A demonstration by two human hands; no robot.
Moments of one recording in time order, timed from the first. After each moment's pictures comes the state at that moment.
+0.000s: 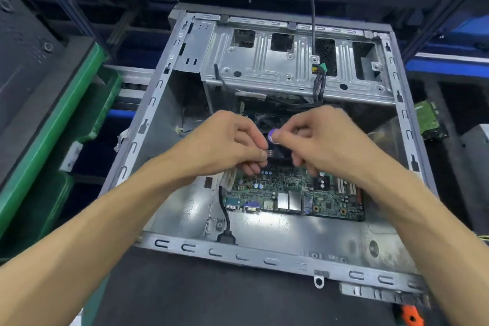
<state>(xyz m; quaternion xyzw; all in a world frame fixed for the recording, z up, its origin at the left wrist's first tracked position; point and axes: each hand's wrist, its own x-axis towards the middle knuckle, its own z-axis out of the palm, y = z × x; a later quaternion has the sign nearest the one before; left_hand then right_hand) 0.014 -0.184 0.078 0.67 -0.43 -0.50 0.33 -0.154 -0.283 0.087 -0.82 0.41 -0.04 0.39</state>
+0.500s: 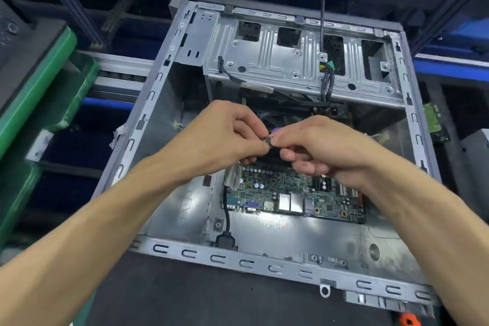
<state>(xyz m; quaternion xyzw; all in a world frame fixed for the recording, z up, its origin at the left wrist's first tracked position) 0.018 -0.182 0.081 0.70 -0.44 -0.44 0.36 -0.139 -0.282 0.090 -0.60 0.43 0.04 0.67</state>
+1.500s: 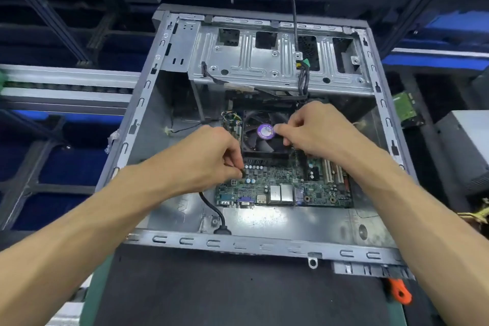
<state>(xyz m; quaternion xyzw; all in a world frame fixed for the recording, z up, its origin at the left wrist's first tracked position) 0.023 -0.172 0.063 0.70 -0.63 -0.30 0.12 -0.156 -0.302 0.065 -0.83 0.49 0.01 0.28</state>
